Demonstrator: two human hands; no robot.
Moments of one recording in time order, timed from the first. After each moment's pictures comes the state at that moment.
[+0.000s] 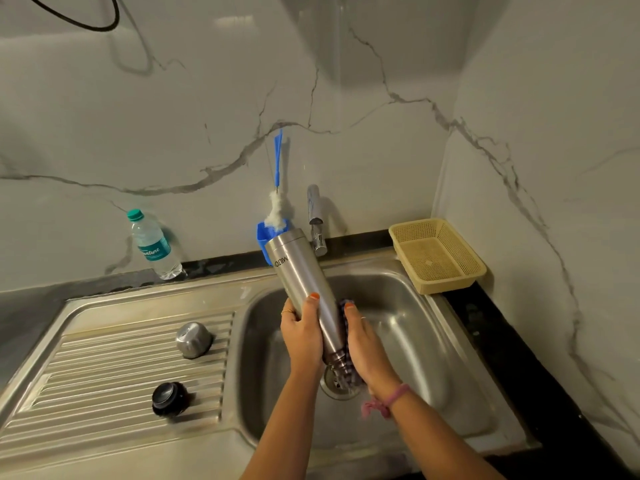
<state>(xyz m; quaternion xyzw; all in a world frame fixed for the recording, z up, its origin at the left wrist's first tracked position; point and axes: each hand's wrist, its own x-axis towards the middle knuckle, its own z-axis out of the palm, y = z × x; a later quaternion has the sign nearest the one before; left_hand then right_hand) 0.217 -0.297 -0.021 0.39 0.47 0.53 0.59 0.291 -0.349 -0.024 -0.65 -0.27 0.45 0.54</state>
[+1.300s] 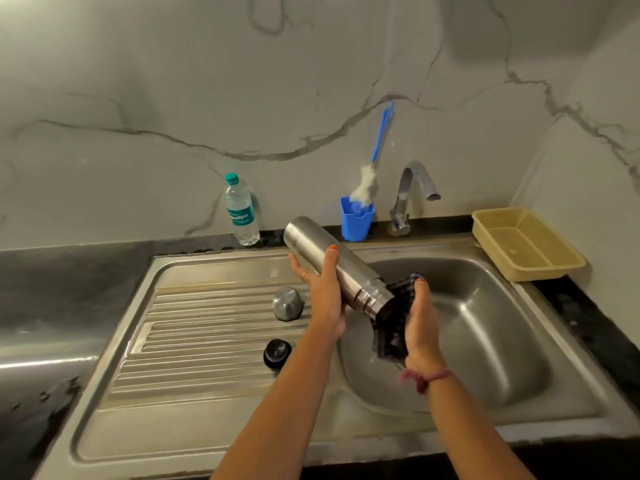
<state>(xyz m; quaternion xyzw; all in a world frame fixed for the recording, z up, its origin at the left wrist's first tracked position) 0.078 -0.225 0.006 0.26 0.40 0.50 0.72 0.172 -0.305 -0.019 -0.62 -0.09 0.39 0.68</state>
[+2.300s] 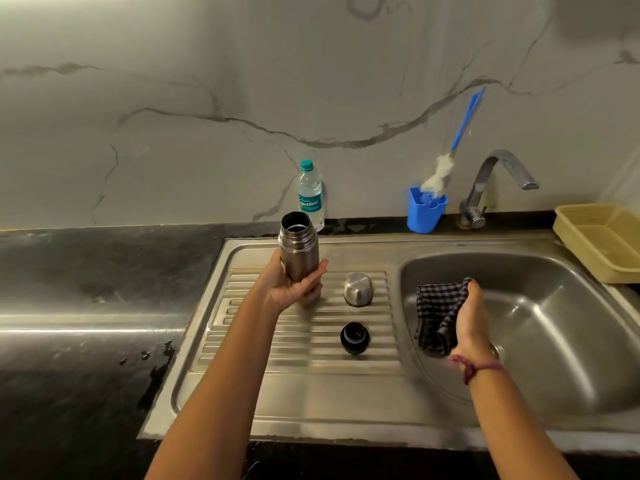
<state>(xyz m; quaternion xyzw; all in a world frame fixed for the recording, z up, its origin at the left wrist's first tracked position) -0.134 -0.135 0.016 -0.03 0.41 0.35 0.84 0.121 -0.278 -0.048 -0.62 -0.03 0.45 0.65</state>
